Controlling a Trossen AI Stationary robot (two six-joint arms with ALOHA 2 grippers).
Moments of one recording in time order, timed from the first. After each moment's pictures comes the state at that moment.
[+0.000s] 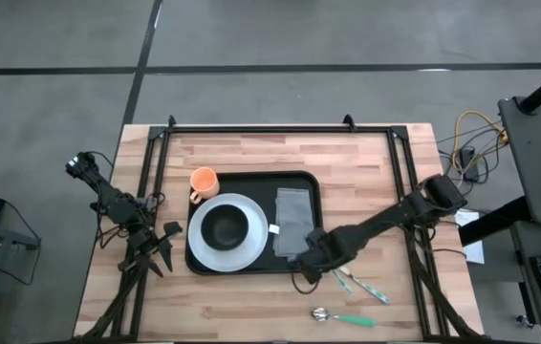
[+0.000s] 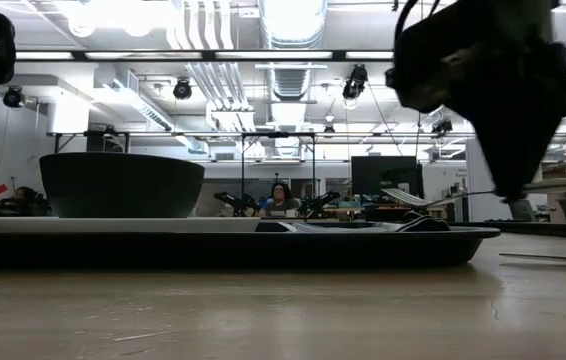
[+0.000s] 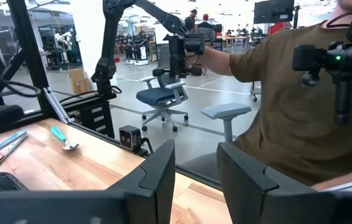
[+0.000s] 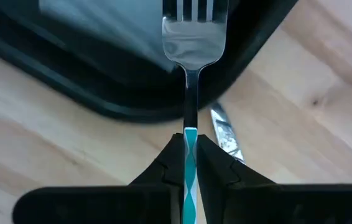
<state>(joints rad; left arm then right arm) -0.71 0.07 0.02 0.03 0.22 0.04 0.41 1.86 1.32 -0.98 -0.02 1.41</state>
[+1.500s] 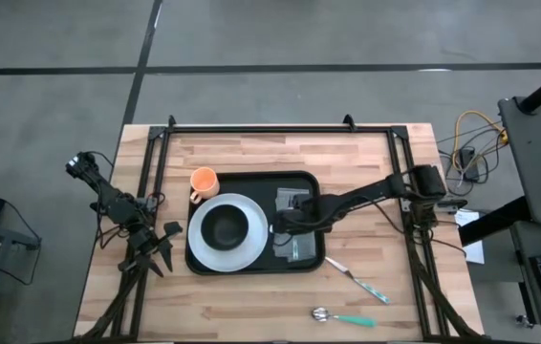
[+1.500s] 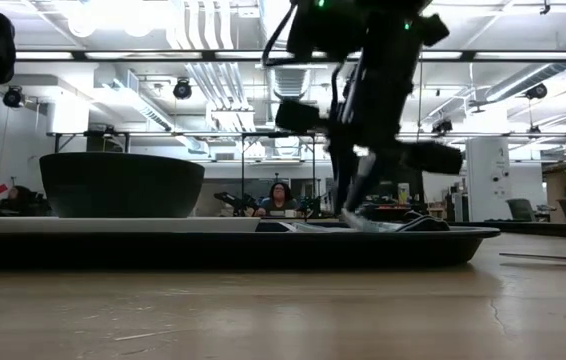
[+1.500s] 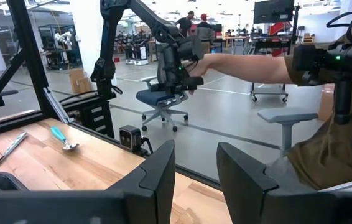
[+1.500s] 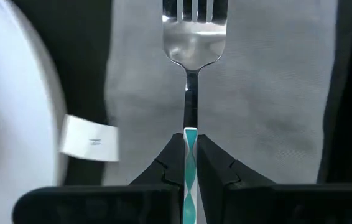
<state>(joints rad) -0.71 0.08 0.02 0.03 0.22 0.04 0.13 1.93 1.30 -0.65 0.19 1.66</state>
